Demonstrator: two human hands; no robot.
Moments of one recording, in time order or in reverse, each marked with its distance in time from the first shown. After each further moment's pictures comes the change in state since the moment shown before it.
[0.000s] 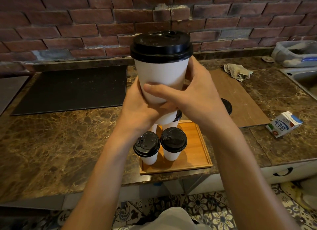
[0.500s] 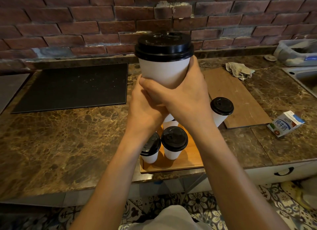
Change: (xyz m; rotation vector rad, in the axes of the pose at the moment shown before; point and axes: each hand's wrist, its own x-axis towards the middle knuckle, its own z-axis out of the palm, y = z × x) left_hand 0.001 -0.007 0.011 -0.014 0.126 -0.027; right_hand 0.000 0.001 0.022 -0.086 0.184 0.026
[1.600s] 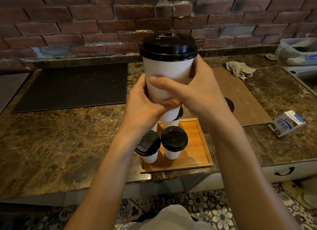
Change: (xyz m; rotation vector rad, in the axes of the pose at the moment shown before) left_hand 0.001 0.001 -0.006 -0.023 -0.086 0.007; right_hand 0.017 0.011 -0.021 0.068 -0.156 0.026
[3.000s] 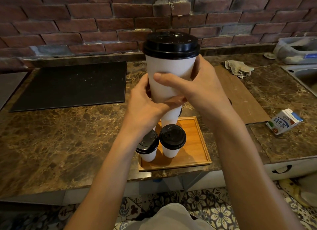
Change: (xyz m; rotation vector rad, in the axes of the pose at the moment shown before) left_hand -0.003 0.000 0.007 -0.012 -0.013 -0.019; right_hand 0.001 0.006 -0.008 0.101 -0.037 0.009
